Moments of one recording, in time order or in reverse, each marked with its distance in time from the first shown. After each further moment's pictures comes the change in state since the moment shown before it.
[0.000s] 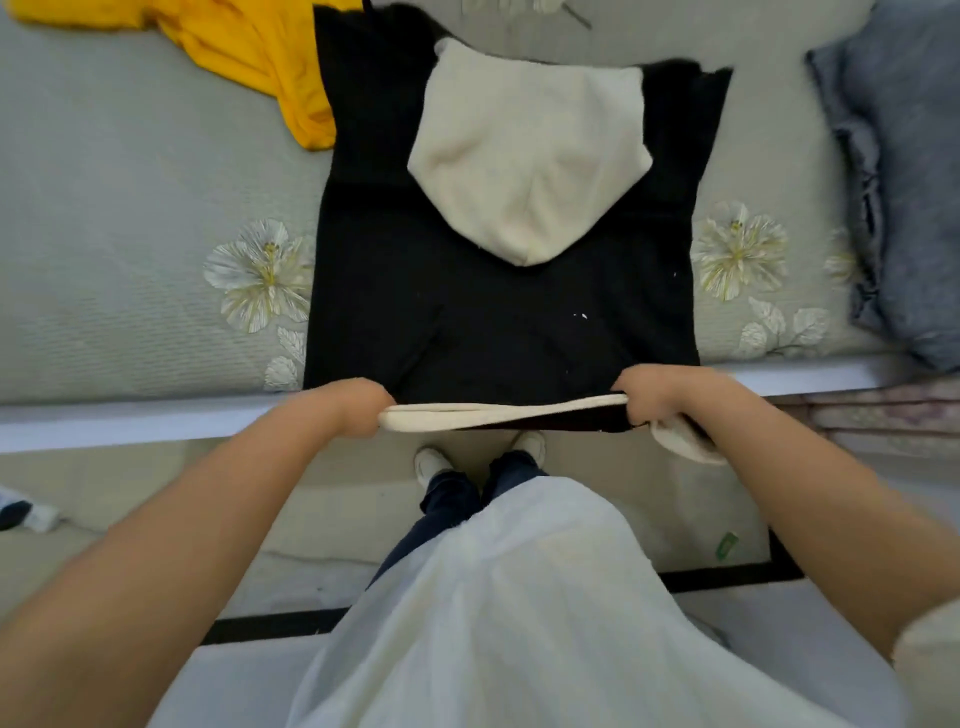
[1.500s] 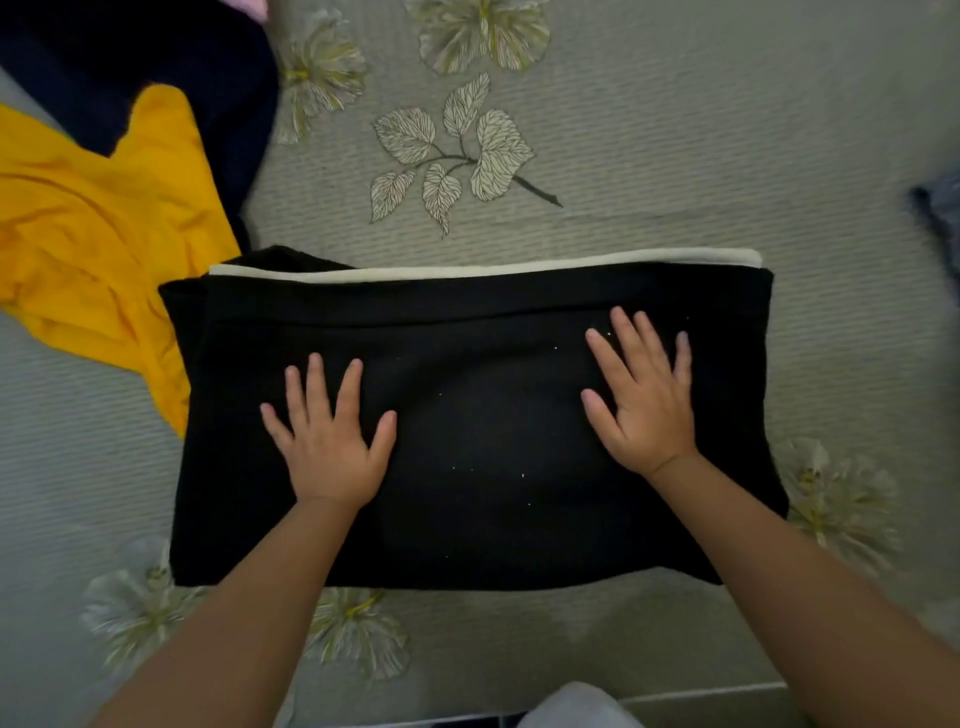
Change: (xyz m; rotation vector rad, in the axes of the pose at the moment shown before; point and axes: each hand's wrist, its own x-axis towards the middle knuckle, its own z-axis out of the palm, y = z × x) left_hand 0.215 -0.019 -0.203 -0.345 0.860 -0.432; right_hand 0.193 0.102 -0.196 0.241 1.049 -0.122
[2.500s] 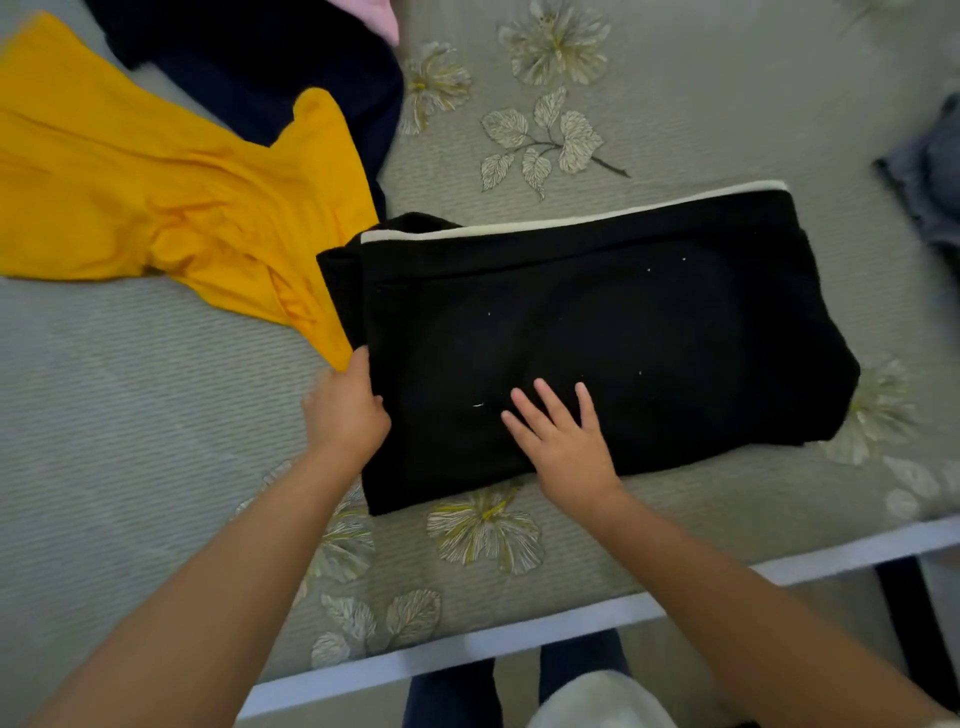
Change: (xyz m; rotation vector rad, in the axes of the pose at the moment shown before) left_hand -0.022 -0.128 -0.061 -0.034 -0.104 0.049; right_hand -0.088 -0.203 0.050 -0.278 -0.372 -0.109
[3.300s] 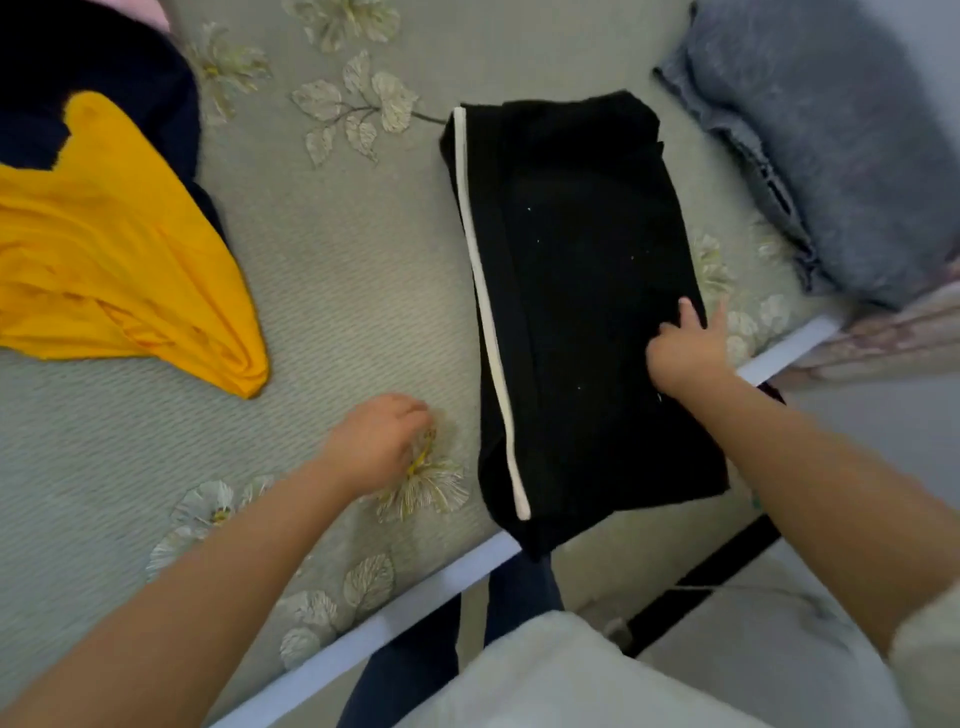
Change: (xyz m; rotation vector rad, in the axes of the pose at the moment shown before) left_hand -0.054 0.057 0.027 0.207 -0.319 1.068; right_hand -0.121 0.137 -0.018 -0.218 -0.518 0.732
